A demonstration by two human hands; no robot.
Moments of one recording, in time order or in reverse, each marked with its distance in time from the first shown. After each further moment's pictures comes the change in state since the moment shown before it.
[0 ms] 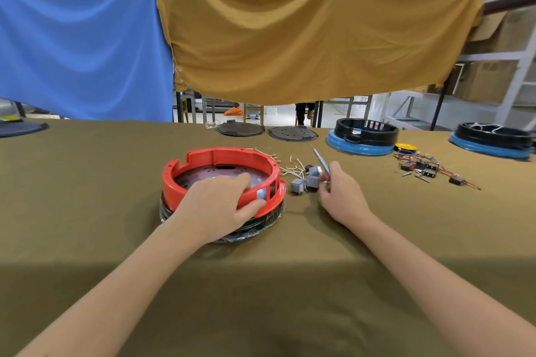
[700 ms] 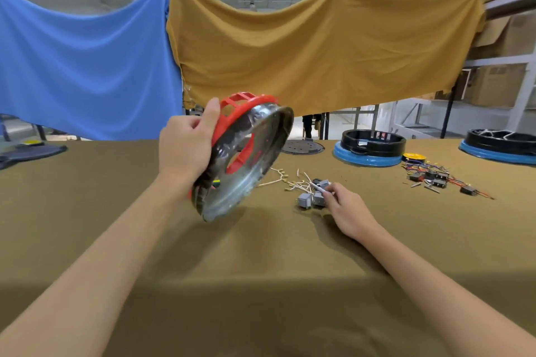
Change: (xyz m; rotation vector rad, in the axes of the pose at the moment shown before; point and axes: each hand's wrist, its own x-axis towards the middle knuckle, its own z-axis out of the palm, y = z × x) left_hand 0.064 -0.029 -0.071 -0.725 0.497 -0.537; right_hand -0.001 0.001 -0.003 0.146 -0.123 0.051
